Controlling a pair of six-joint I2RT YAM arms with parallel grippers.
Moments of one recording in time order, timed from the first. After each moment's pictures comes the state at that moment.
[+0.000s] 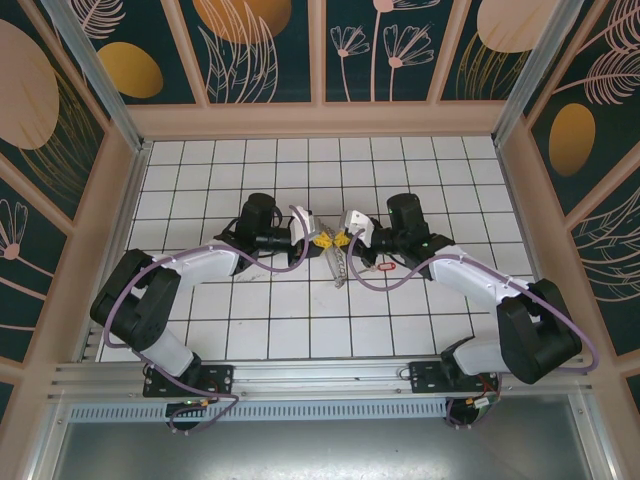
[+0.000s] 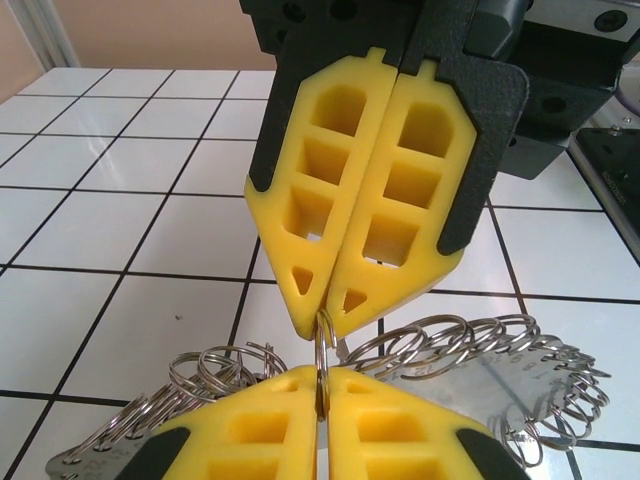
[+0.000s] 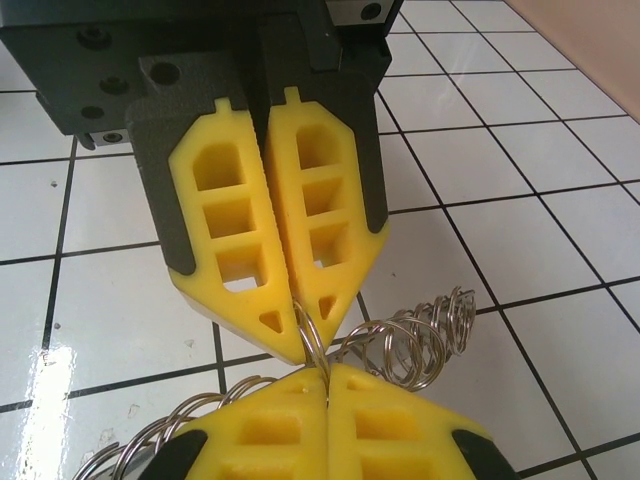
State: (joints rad) left arm -0.56 1.61 0.81 0.31 0.85 0.39; right arm 0.51 1.35 0.74 0.02 -0.69 -0.57
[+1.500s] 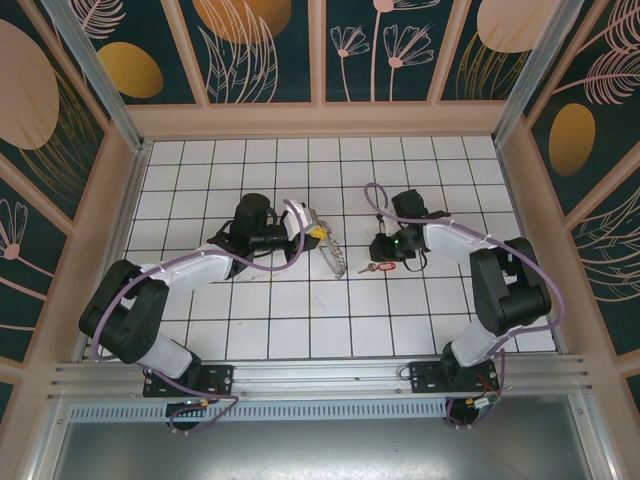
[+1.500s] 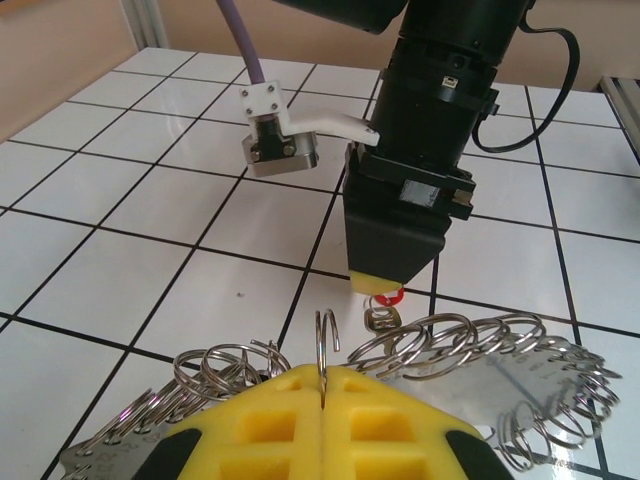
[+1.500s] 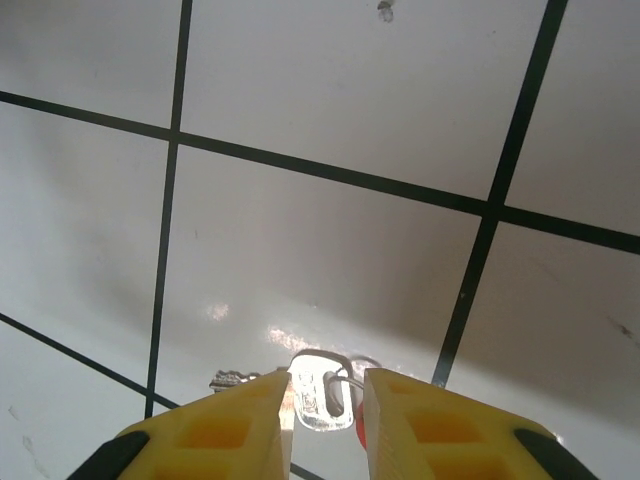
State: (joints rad) left arm -0.56 1.53 0.79 0.31 0.70 0.29; right arm 0.35 1.64 0.92 -0.51 -0.34 0.17
